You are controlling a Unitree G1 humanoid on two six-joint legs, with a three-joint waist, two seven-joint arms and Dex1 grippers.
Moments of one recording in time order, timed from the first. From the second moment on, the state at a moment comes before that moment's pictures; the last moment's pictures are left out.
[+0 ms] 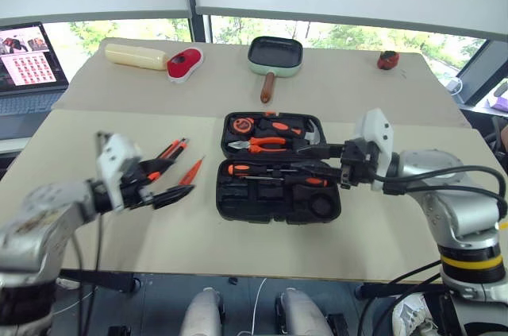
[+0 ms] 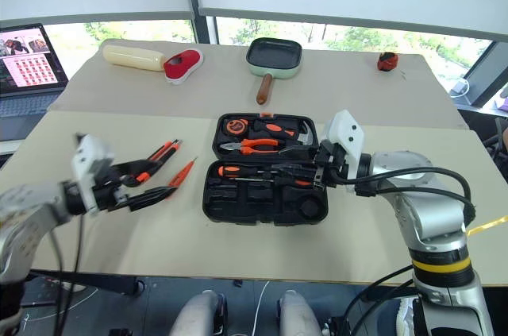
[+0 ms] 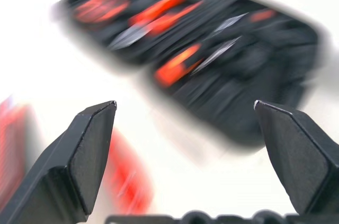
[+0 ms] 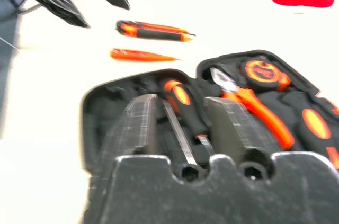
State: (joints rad) left arm 0.07 0.76 0.46 -0.39 -0.55 0.73 -0.88; right arm -0.42 -0.66 -0.06 -0.43 0.53 0.74 0.98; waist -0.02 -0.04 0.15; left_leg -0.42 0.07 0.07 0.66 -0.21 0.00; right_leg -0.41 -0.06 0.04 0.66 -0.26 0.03
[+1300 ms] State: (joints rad) left arm -0.85 0.85 -0.40 0.16 -0.36 1.17 -0.87; right arm -0.13 -0.63 -0.10 -0.76 0.69 0.81 0.60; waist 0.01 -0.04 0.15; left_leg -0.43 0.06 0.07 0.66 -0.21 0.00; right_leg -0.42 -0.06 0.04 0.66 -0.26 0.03
